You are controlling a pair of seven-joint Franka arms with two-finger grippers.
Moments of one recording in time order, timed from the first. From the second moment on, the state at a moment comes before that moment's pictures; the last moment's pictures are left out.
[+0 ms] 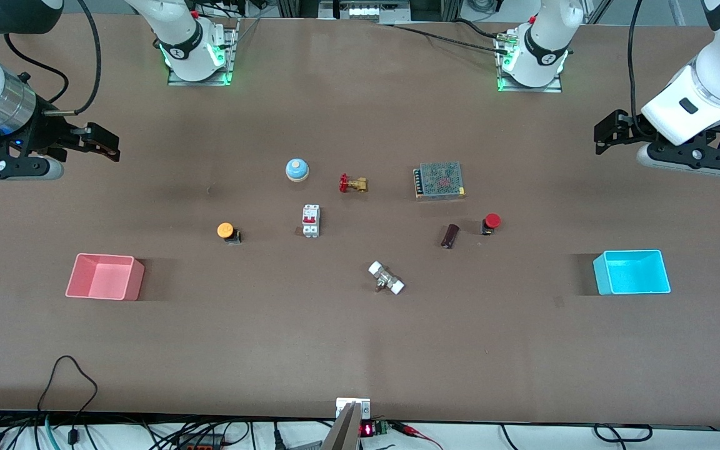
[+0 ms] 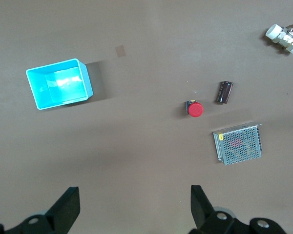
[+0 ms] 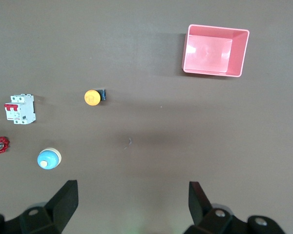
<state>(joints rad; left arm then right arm) -0.04 -0.01 -0.09 -1.65 0.03 1.57 0.03 0.00 0.04 0.12 -1.61 -0.02 1.57 0.10</state>
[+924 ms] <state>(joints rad) -0.04 0.07 -0.09 -1.63 0.02 1.52 0.03 0.05 0.21 0.13 -1.63 0.06 1.71 0.10</state>
